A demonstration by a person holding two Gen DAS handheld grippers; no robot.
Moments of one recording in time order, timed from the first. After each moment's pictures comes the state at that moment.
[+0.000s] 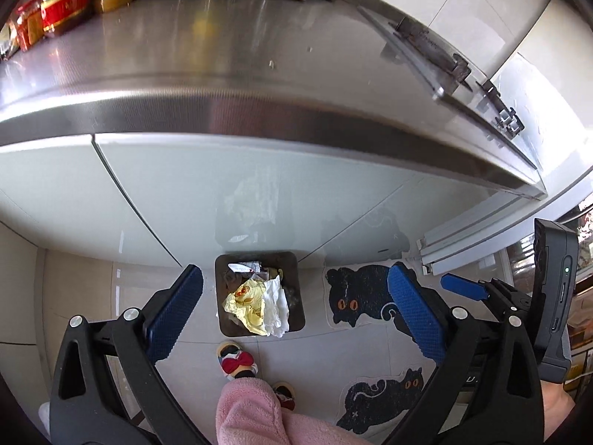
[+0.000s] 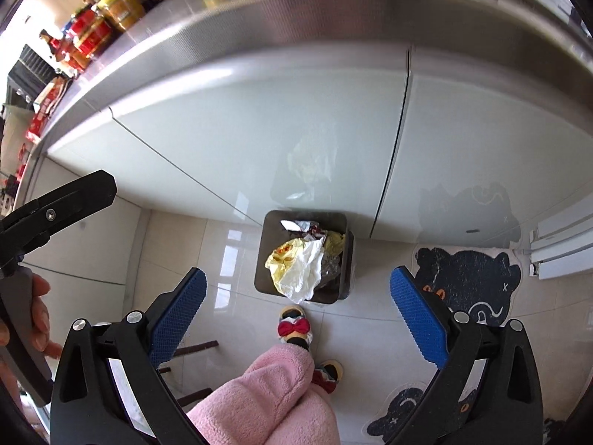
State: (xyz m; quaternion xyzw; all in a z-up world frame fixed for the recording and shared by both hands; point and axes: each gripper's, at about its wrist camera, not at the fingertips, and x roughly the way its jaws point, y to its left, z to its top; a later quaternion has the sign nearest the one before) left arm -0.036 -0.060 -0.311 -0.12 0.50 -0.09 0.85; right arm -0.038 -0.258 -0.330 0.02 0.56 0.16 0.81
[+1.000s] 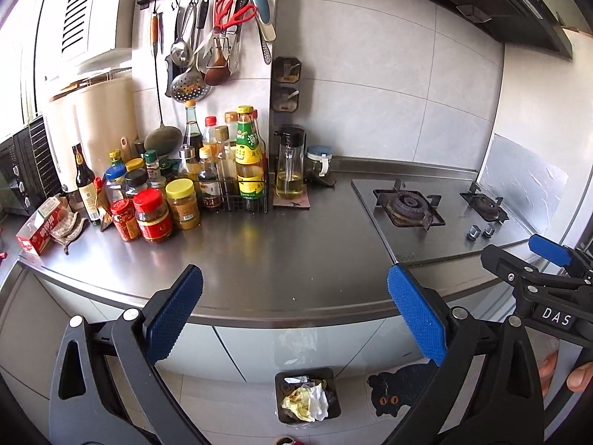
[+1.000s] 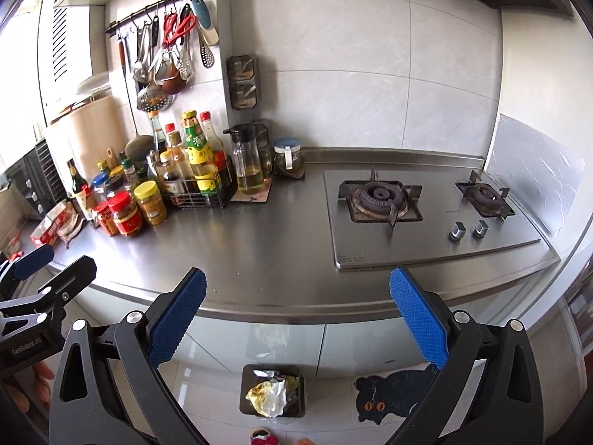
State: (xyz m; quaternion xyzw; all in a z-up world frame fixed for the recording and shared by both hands) left arm -0.105 -0.055 -0.047 -0.03 0.28 0.00 0.96; right arm -0.091 -0.261 -0.043 0.01 0.29 0.05 0.95
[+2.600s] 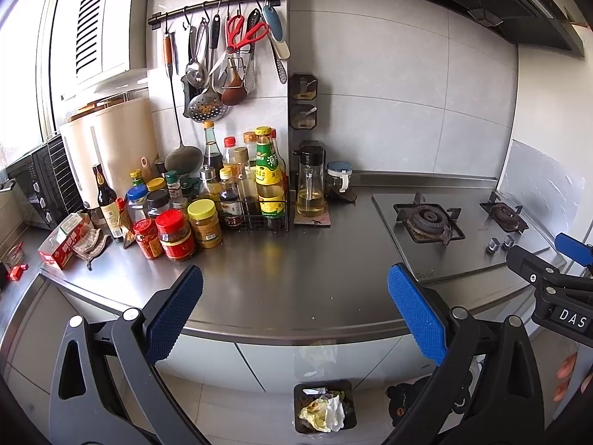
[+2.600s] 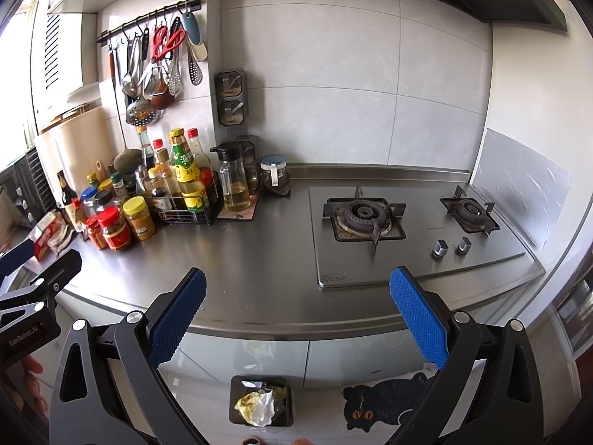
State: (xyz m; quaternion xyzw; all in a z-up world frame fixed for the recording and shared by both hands) left arm -0.097 -0.057 -0.023 -0.01 0.27 0.04 0.96; right arm -0.085 -0.265 -0.020 -0.01 0.28 0.03 0.96
